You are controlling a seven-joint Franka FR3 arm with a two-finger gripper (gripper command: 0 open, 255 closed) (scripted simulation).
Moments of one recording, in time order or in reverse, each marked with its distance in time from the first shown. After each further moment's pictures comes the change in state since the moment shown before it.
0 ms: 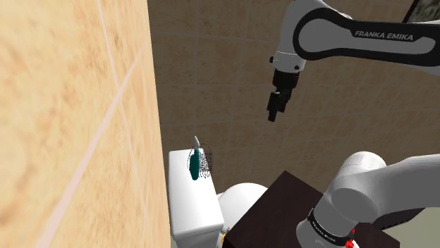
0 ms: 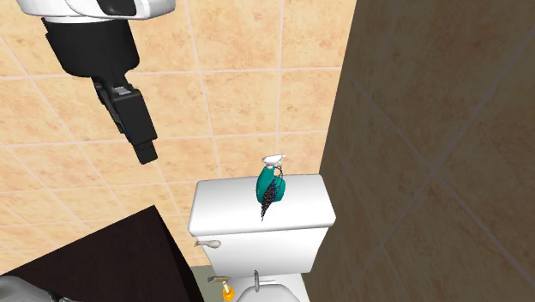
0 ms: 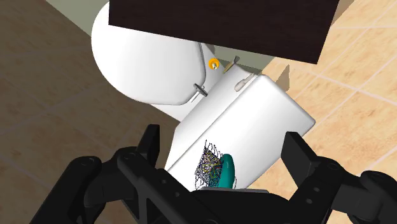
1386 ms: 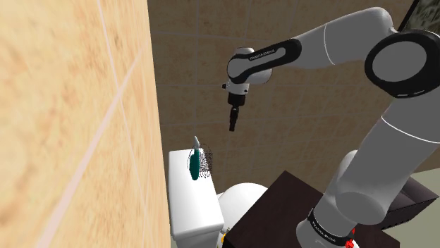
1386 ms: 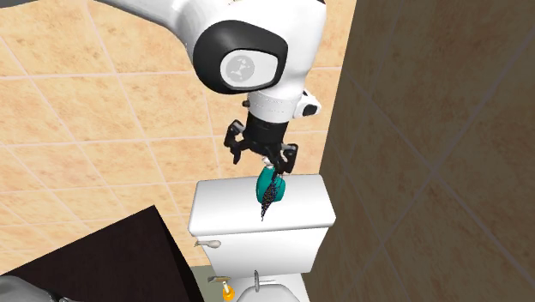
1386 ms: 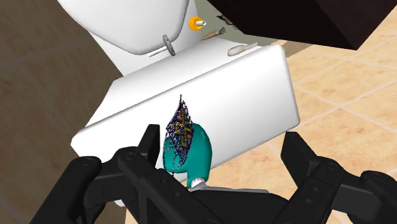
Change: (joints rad) arm 0.124 0.737 -0.220 0.251 0.165 0.381 -0.641
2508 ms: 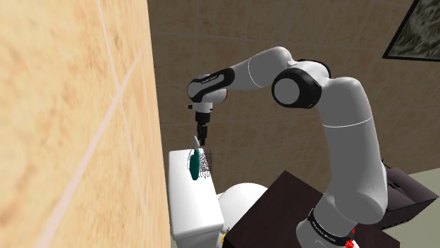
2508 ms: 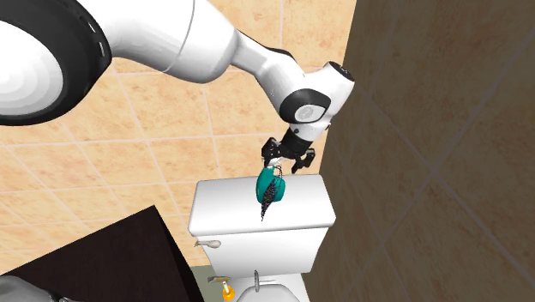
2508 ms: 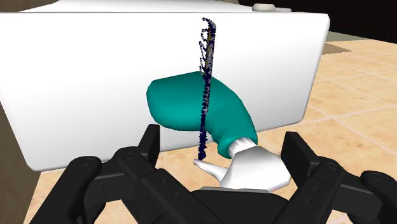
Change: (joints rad) arm -0.025 0.634 0.105 0.536 0.193 -0.041 -0.400
